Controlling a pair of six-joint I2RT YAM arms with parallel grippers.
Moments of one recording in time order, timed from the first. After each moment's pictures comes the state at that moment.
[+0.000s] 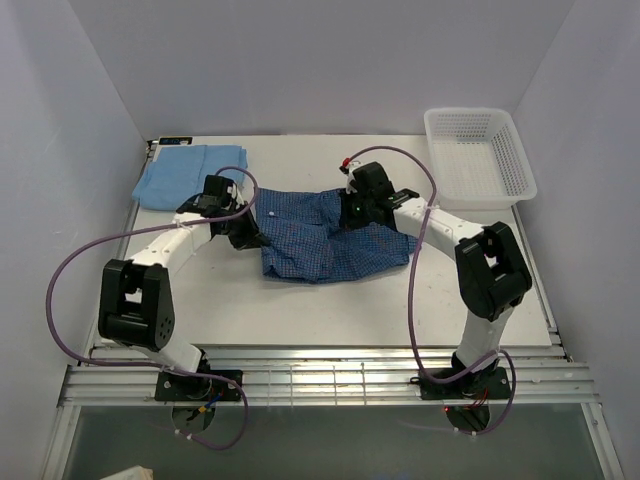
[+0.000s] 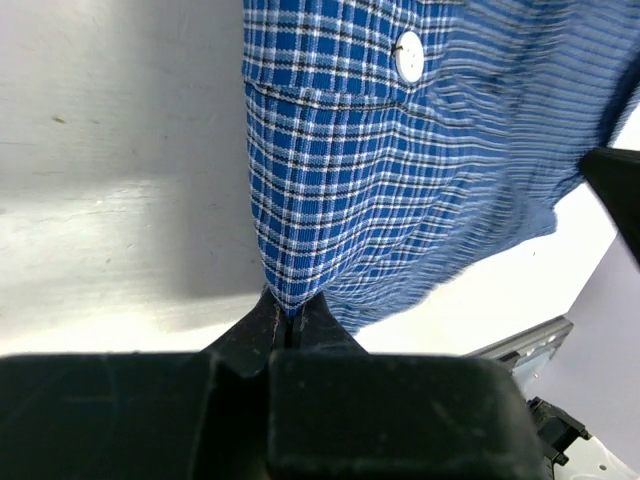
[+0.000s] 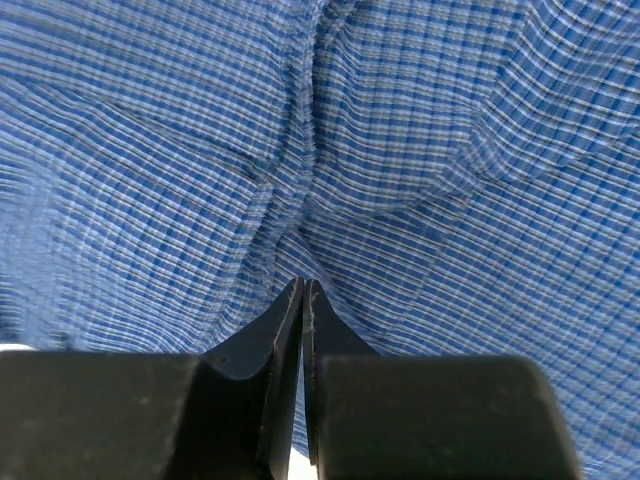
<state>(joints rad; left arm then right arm) -0.19 1.58 1.01 -0.47 0.38 -0.63 0.58 1.79 1.29 -0.29 -0.15 0.24</state>
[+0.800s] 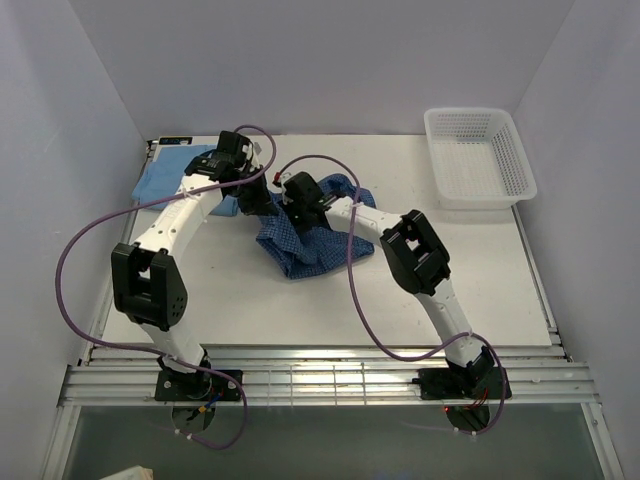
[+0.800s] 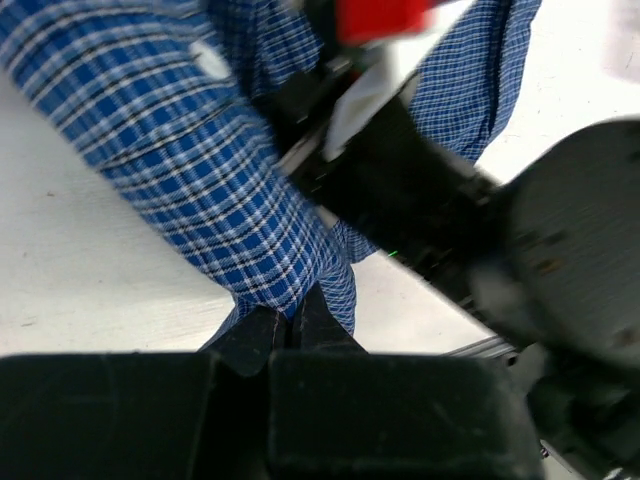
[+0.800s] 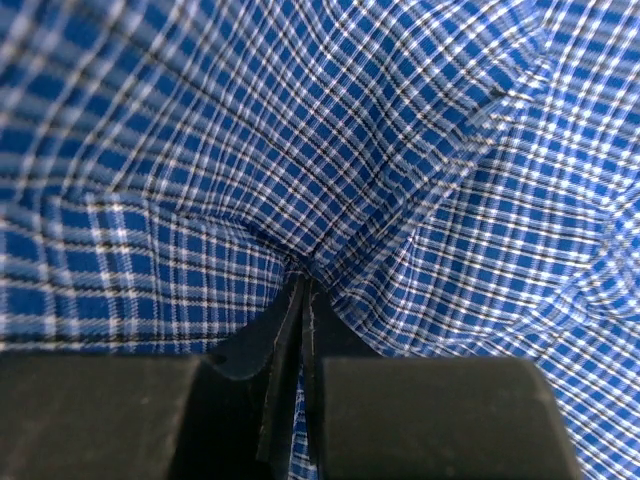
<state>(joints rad) -0.28 1.70 1.53 -0.84 0.28 -0.50 0.79 2.32 1.85 -0.35 -0.13 0.20</state>
